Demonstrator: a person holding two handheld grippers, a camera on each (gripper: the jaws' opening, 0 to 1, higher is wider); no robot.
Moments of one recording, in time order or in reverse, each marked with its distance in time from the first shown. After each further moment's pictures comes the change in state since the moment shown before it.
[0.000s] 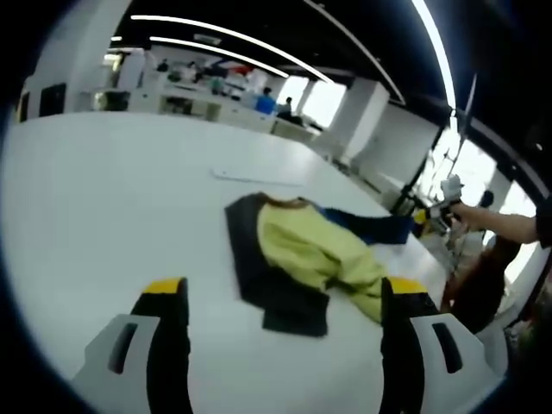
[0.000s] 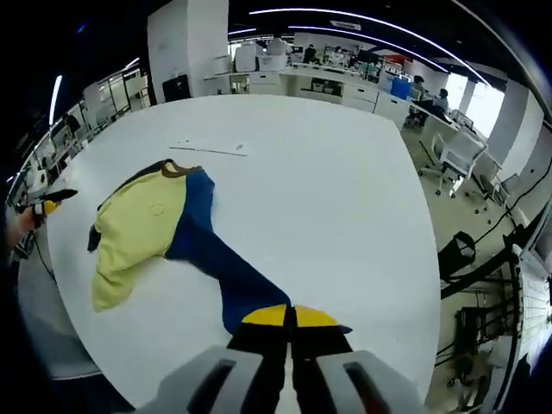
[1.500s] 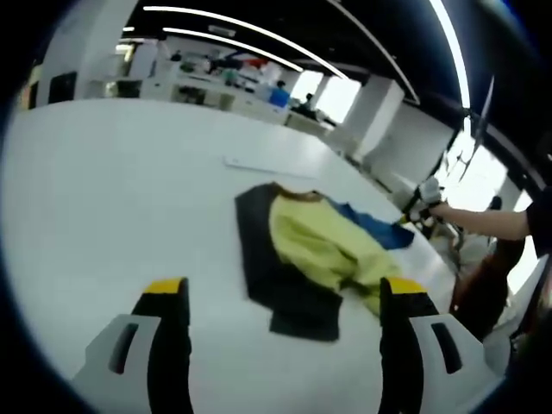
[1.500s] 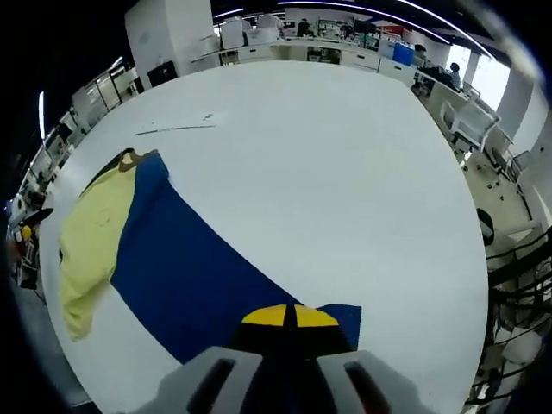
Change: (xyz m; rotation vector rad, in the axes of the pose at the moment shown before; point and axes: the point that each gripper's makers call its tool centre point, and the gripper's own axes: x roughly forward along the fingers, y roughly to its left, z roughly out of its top) left arm 0.021 0.013 -0.009 -0.044 0.029 0.050; right arm 0.113 -0.014 0.005 0.056 0.116 0.050
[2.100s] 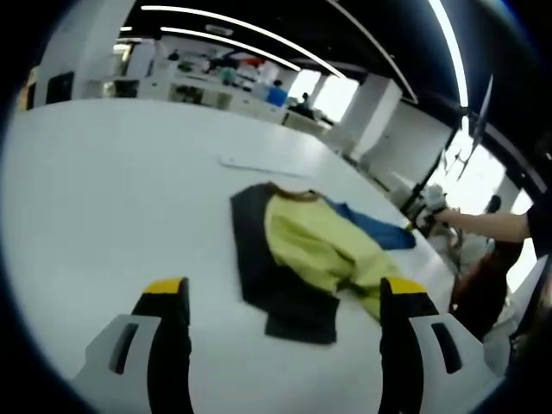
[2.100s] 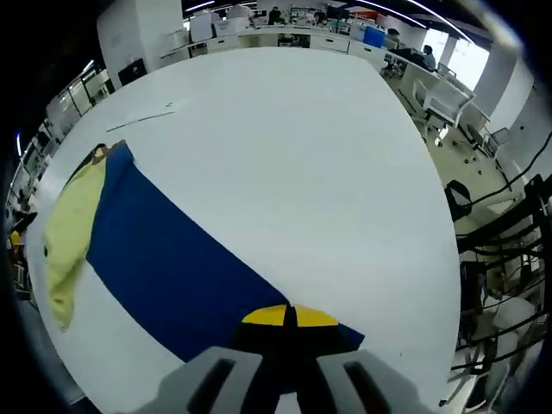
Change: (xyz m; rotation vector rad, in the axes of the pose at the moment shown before) left arm 0.005 -0.007 0.000 0.006 0.007 -0.012; right arm -0.022 -0.055 -0.050 0.095 0.077 -0.109
